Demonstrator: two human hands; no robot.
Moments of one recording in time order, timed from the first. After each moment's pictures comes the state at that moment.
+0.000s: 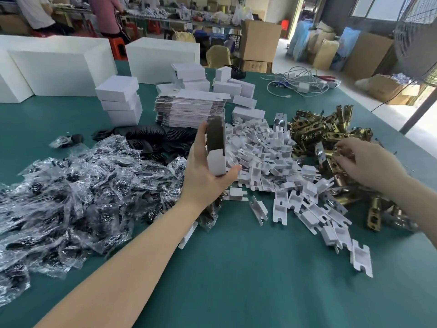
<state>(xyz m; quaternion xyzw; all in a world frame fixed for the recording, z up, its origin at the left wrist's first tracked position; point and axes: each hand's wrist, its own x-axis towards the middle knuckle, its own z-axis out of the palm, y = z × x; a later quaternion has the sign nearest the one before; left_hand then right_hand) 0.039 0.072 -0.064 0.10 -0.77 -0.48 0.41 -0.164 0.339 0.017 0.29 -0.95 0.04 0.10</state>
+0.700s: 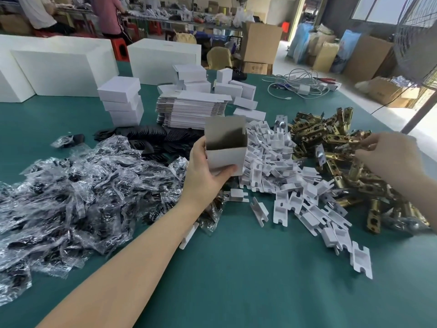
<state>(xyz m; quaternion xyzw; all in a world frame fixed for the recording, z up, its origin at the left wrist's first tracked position) 0.037 0.068 -0.067 0.10 -0.76 -0.50 0.41 -0.166 0.343 0.038 0.16 -0.96 0.17 0.16</state>
